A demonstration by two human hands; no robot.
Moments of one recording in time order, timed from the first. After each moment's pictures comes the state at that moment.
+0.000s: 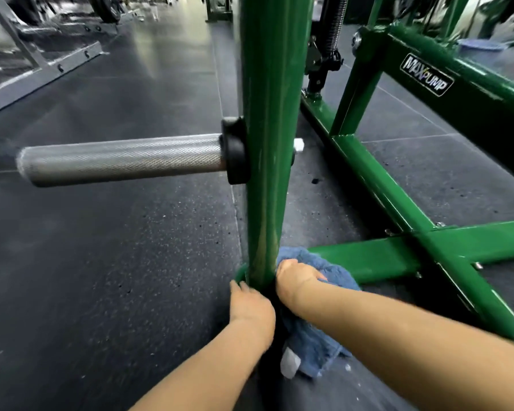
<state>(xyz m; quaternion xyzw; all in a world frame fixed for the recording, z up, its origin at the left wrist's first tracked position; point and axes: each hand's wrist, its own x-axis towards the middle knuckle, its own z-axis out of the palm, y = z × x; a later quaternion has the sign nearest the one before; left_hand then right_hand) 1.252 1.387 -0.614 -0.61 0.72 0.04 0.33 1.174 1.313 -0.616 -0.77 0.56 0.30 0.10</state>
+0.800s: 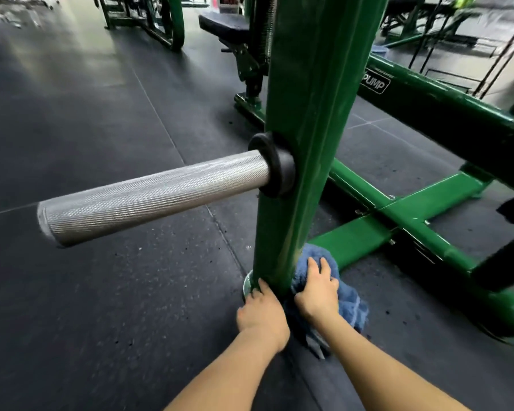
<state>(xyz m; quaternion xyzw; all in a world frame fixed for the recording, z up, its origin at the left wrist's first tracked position) 1.312 1.380 -0.627 -0.65 0.72 0.24 0.11 1.194 1.363 -0.648 -0.51 0.82 -0.11 0.24</state>
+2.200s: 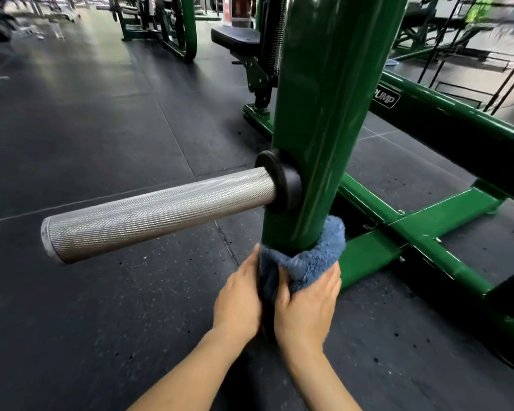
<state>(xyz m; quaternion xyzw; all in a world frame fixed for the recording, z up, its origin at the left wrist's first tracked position) 1.355 1.350 -0.597 -0.63 0.68 0.28 -0.24 1.262 1.382 -0.590 -0.45 0.75 -0.48 0.03</state>
